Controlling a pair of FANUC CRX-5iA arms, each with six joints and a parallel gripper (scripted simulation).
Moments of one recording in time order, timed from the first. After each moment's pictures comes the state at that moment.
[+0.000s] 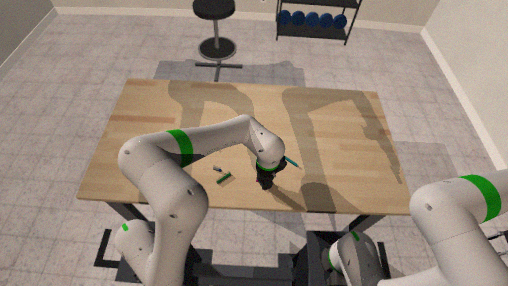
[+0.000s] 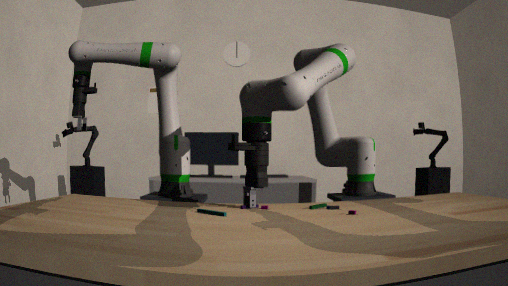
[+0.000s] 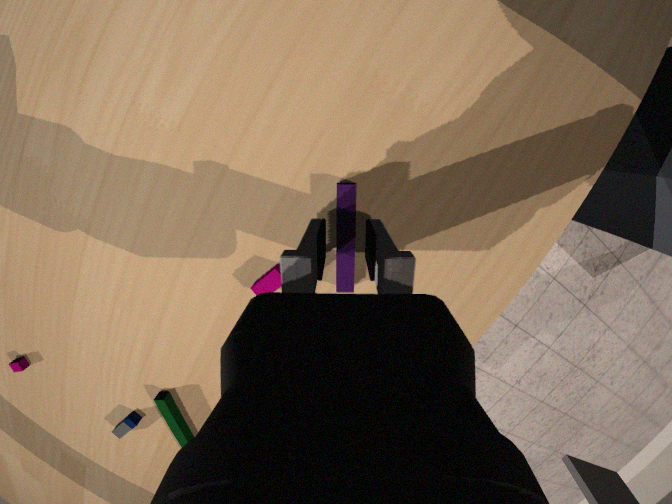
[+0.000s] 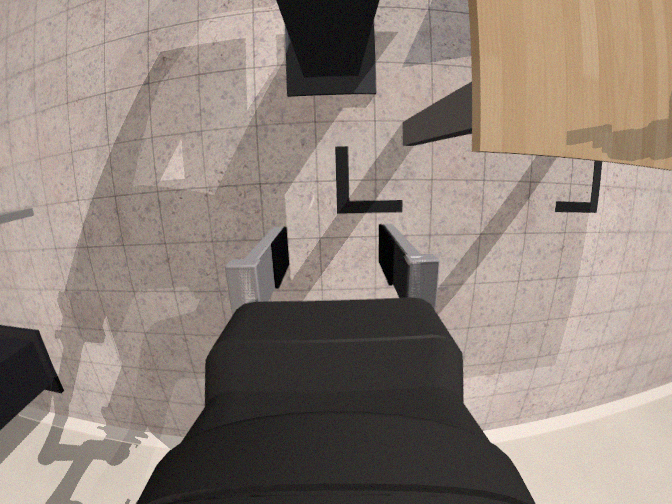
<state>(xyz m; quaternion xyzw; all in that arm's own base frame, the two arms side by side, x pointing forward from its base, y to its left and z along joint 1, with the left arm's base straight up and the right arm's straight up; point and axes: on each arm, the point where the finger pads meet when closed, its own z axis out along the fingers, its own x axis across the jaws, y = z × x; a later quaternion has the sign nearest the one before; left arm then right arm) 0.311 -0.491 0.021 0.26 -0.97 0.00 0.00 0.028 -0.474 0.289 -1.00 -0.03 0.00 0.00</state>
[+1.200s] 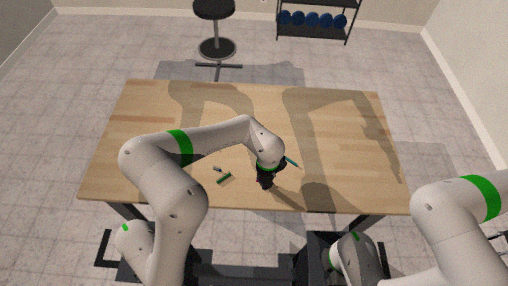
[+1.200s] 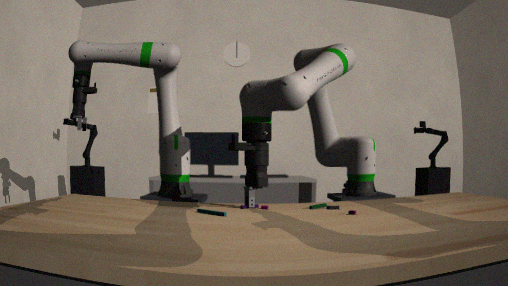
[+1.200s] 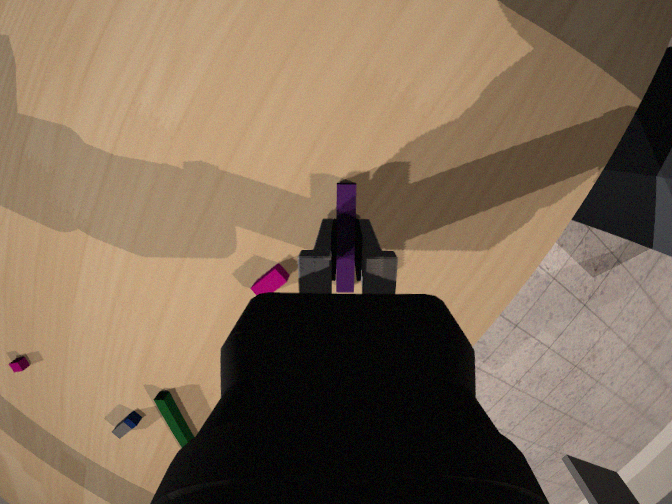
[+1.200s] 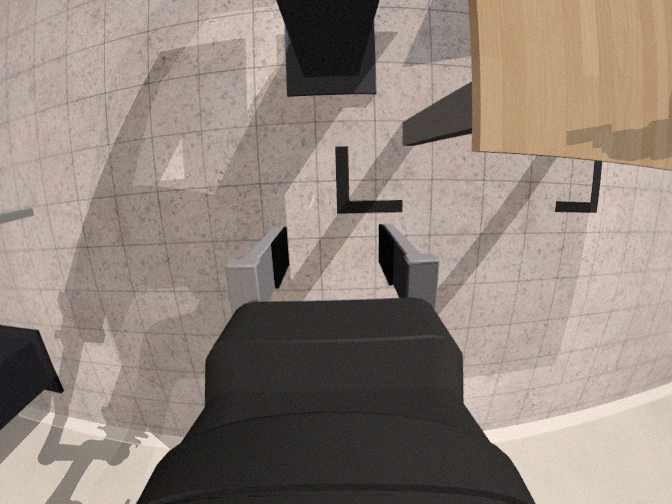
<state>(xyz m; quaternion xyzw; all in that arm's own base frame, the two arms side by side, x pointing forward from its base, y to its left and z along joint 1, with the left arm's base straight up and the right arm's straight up) 0.311 -0.491 0.021 0.26 -0.97 0.00 0.00 0.028 -0.474 0.289 -1.00 -0.03 0.00 0.00</state>
